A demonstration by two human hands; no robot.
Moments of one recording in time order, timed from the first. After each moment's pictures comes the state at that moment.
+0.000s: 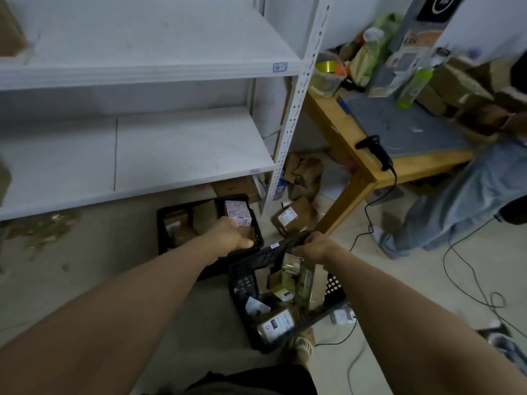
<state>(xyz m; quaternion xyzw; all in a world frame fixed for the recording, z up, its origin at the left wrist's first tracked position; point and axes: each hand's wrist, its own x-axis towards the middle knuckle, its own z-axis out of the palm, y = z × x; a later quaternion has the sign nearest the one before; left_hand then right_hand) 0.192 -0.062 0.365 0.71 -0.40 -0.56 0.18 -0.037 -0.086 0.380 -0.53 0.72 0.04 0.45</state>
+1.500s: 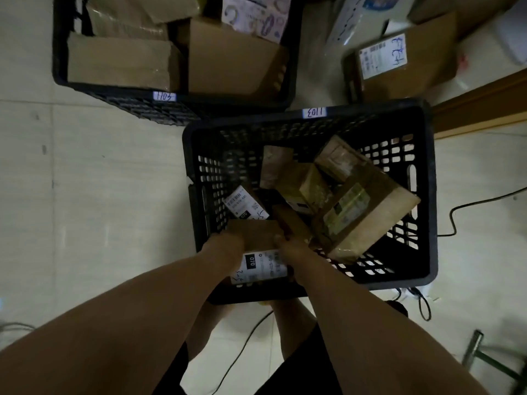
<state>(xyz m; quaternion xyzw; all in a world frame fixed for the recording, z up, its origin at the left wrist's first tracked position) 0.013 -0.049 -0.191 0.69 -0.37 -0.55 -0.27 -0.132 -0.115 -0.216 -0.31 0.67 0.27 0.62</state>
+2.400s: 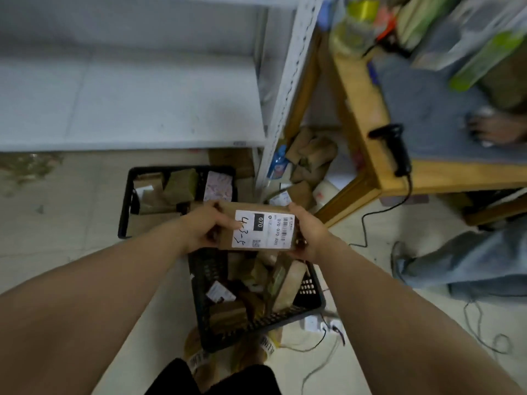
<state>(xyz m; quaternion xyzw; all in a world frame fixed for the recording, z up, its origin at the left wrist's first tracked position) 0.081 -0.173 0.289 0.62 -0.18 -0.70 0.31 -0.141 -0.244 0.281 -0.25 0.68 -0.12 0.68</state>
